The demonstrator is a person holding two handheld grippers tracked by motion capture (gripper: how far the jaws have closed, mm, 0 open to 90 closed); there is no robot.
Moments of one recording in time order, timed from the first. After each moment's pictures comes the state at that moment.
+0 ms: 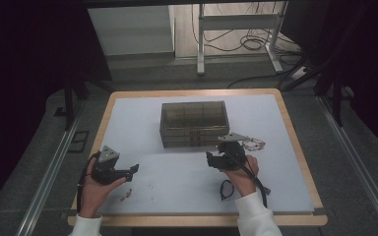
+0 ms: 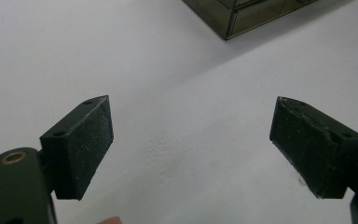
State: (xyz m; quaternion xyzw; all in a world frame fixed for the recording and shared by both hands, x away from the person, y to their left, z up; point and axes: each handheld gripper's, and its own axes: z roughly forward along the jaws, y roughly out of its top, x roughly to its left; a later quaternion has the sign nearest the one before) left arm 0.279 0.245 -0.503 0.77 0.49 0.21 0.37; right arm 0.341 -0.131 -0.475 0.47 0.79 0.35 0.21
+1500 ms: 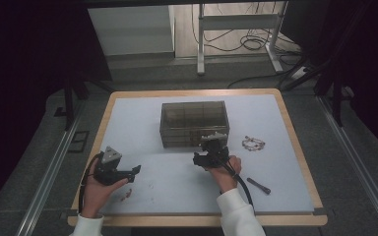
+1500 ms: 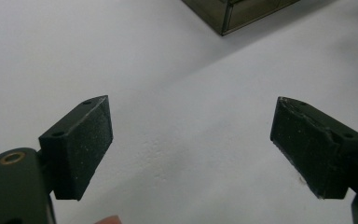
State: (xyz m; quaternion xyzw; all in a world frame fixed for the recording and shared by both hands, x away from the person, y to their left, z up) left arm 0.280 0.240 -0.507 0.77 0.48 0.21 0.36; right arm 0.356 -0.084 -0.497 0.50 0.79 0.31 0.19
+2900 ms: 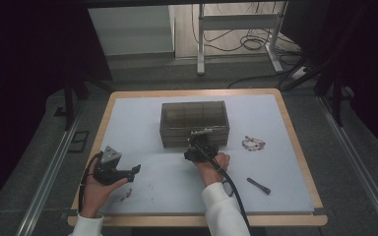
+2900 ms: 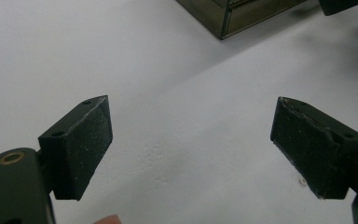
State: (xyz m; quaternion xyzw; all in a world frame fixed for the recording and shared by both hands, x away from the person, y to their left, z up) left arm 0.281 0.242 -0.506 0.77 0.47 0.21 0.37; right arm 0.377 -0.047 -0.507 0.54 0.77 0.26 0.21
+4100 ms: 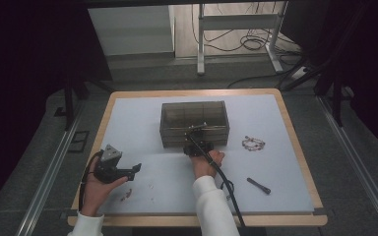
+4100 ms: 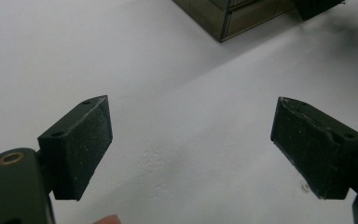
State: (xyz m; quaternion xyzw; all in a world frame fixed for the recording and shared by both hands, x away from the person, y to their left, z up) left arm 0.287 0.244 -0.508 0.77 0.47 0.20 0.37; right arm 0.398 -0.031 -0.512 0.59 0.76 0.21 0.19
